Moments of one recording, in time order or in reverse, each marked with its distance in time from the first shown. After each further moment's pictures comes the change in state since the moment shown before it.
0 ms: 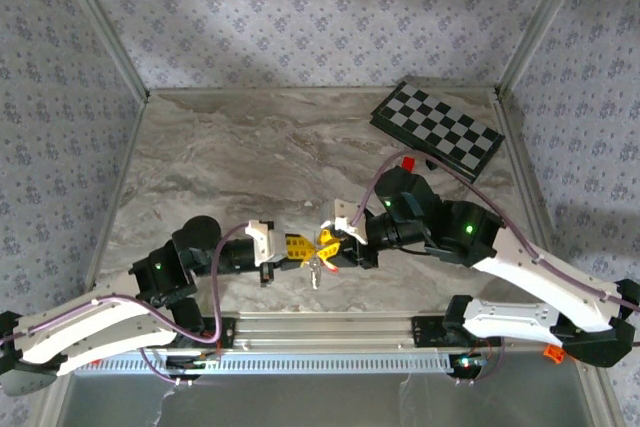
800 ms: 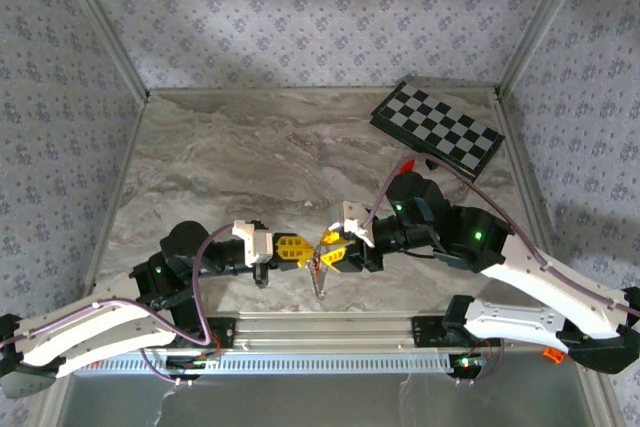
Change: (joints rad) left arm 0.000 -0.028 -0.035 0.160 0.046 -0.060; right arm -0.011 -0.058 -0.057 0.051 -0.035 0.019
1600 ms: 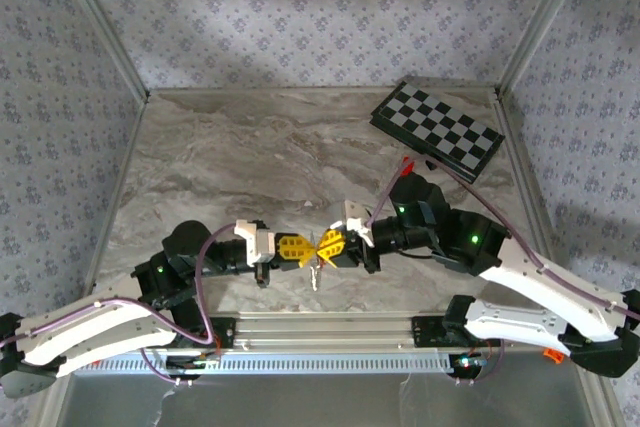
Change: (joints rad) left arm 0.000 0.010 -0.004 0.004 0.003 -0.008; right arm -0.011 -0.028 -0.076 0.126 -0.052 0.051
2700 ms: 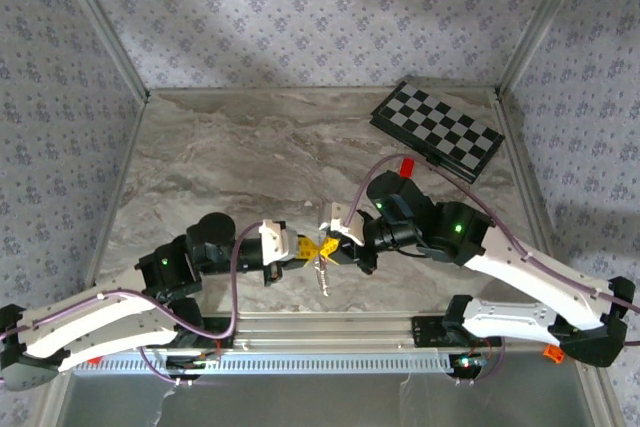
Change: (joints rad) left arm -0.009 0.083 0.094 -0.300 -0.114 0.113; right arm 0.006 0.105 0.079 -0.219 0.114 -0.056
